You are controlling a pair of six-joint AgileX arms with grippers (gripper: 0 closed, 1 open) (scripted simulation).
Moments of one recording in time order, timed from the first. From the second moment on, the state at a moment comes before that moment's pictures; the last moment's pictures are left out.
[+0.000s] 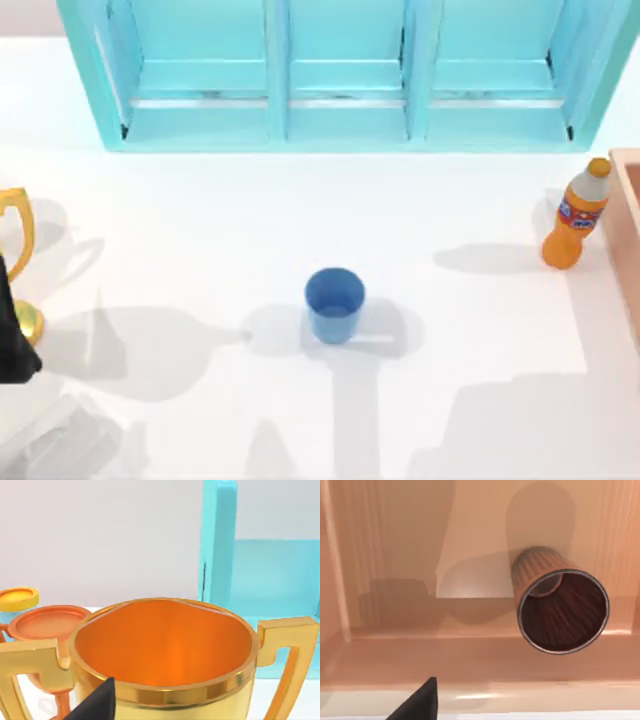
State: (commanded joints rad) left arm 0.00 0.00 0.00 0.00 0.00 0.00; right arm -0.41 1.42 1.22 -1.35 0.03 -0.40
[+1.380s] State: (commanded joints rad) left arm 0.00 0.00 0.00 0.00 0.00 0.00; right arm 0.15 1.85 1.79 -1.52 0.02 0.17
